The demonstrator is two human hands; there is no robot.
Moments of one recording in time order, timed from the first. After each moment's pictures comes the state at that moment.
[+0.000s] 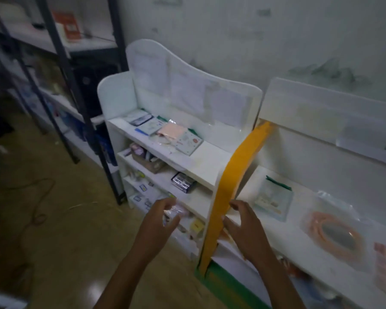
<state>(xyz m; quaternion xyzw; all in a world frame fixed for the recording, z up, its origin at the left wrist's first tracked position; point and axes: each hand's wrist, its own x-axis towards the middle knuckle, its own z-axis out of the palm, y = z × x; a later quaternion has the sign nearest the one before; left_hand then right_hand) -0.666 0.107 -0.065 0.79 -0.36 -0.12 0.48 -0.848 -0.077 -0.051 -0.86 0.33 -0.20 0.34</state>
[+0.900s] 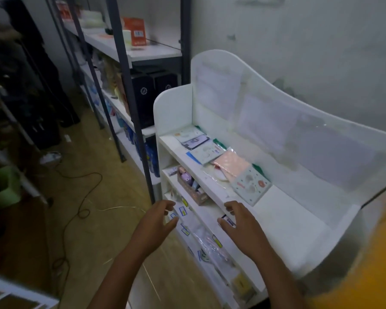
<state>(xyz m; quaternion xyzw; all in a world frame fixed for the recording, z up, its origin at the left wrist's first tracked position) -0.398 0.104 -0.064 0.88 -0.28 -0.07 0.37 -0.531 -0.130 -0.055 -0.92 0.18 -0.09 0.34</state>
